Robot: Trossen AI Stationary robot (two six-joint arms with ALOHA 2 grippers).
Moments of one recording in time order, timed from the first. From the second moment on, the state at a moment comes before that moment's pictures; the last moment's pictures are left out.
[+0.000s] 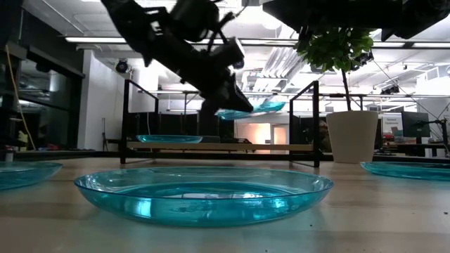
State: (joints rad) left arm 0.06 1.82 0.98 0.35 -0.34 0.67; right arm 0.04 1.22 0.52 0.85 0.14 -0.01
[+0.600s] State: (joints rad) left arm 0.16 1.90 1.04 0.29 -0.27 0.56; right arm 0.04 1.22 0.52 0.84 0.14 0.00
